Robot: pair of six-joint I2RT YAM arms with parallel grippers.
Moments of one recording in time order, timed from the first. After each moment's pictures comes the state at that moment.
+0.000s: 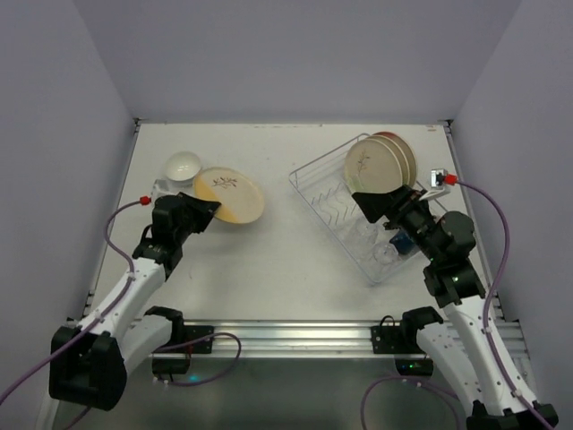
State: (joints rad) left arm -0.20 0.92 0.52 -0.02 0.01 -1.14; right arm 0.23 0.62 0.64 0.01 -0.34 0.81
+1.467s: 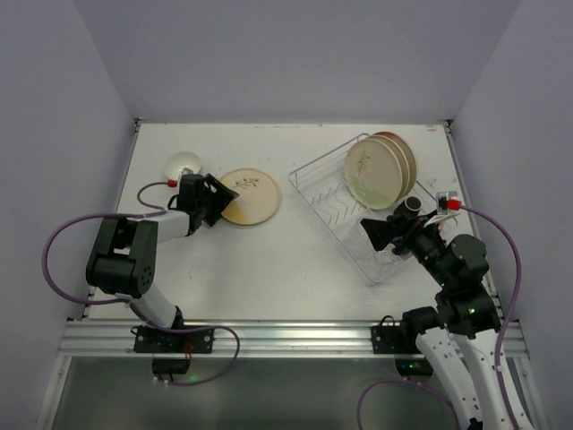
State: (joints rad) left arm -0.15 1.65 0.72 0.23 0.09 -1.02; right arm 0.23 0.37 0.66 -0.35 -0.28 0.55
